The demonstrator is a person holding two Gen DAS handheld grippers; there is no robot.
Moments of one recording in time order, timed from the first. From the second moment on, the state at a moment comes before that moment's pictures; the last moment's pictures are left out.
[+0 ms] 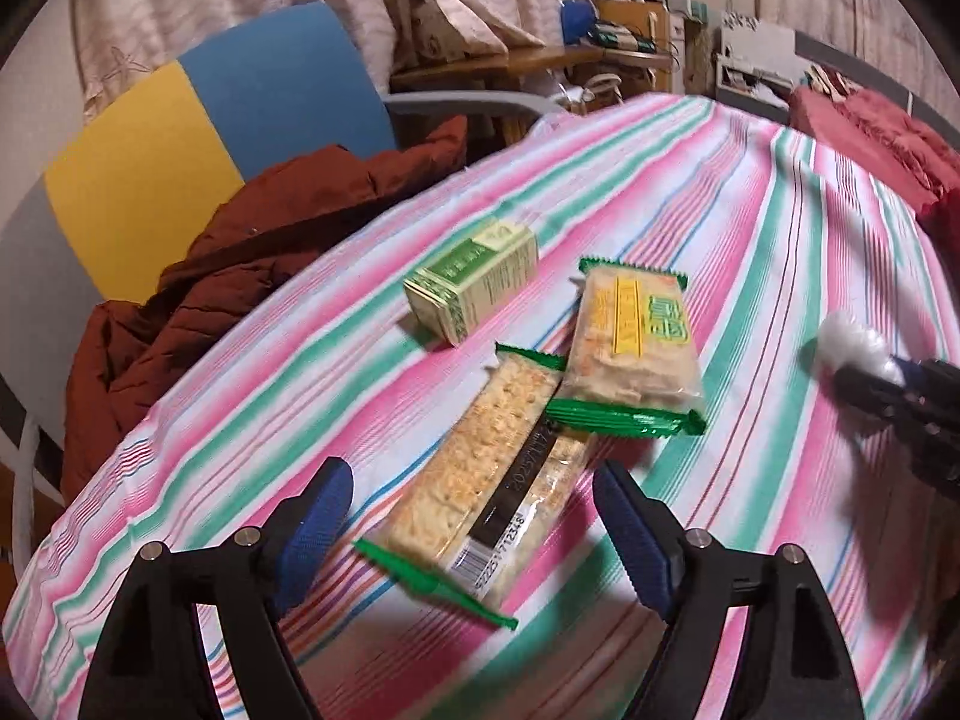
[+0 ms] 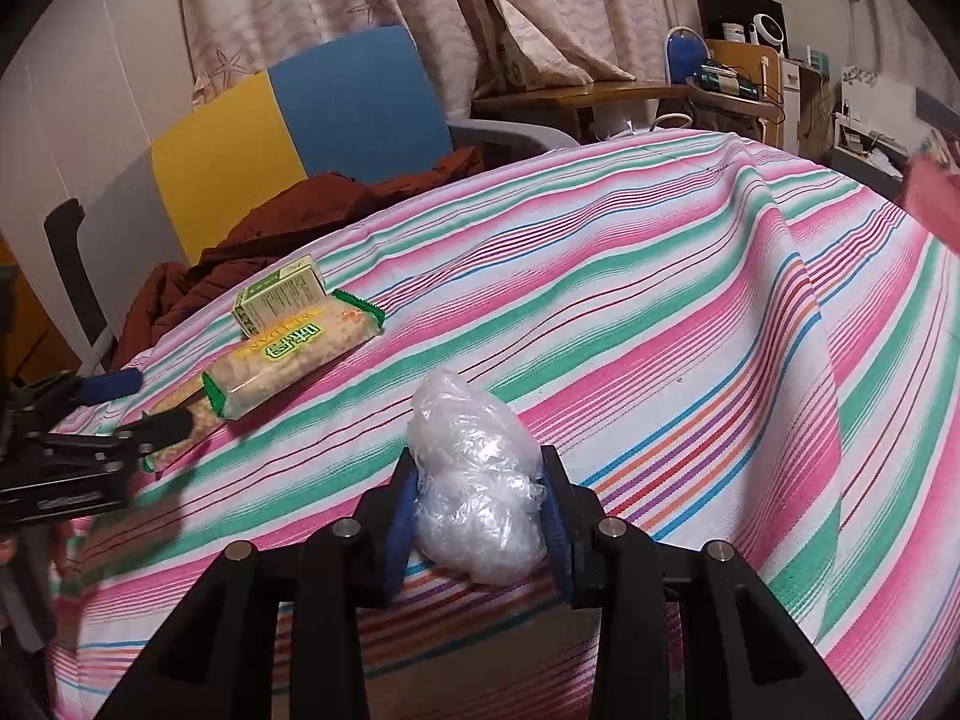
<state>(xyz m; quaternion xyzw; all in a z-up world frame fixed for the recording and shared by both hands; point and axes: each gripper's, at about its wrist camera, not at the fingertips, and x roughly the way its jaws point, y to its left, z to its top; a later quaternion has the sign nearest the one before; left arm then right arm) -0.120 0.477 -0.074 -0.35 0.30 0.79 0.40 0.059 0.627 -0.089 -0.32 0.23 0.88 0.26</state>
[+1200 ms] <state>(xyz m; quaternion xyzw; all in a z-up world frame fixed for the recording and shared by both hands) -0.076 0.392 -0.071 -0.32 0.15 0.87 0.34 0.058 0.611 -0.082 -0.31 0.17 0.90 0.27</state>
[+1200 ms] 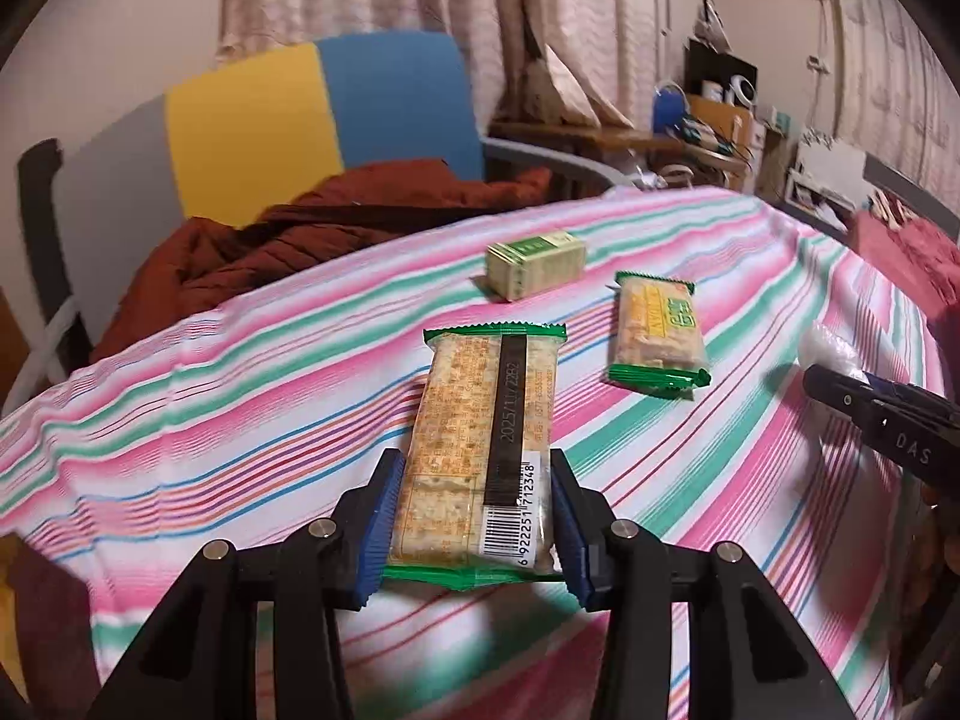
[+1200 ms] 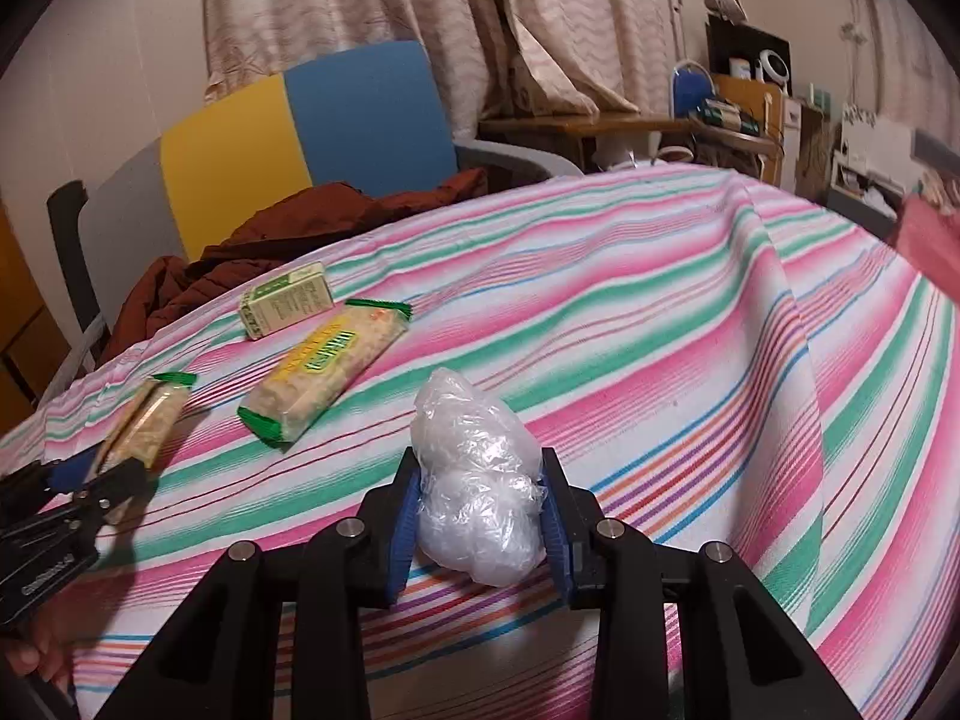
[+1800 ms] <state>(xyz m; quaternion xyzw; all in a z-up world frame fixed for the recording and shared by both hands) -0.012 0.361 -0.059 -0.25 0.18 0.89 0.34 0.064 0.554 -0.066 -0.30 0.08 0.92 0.25</state>
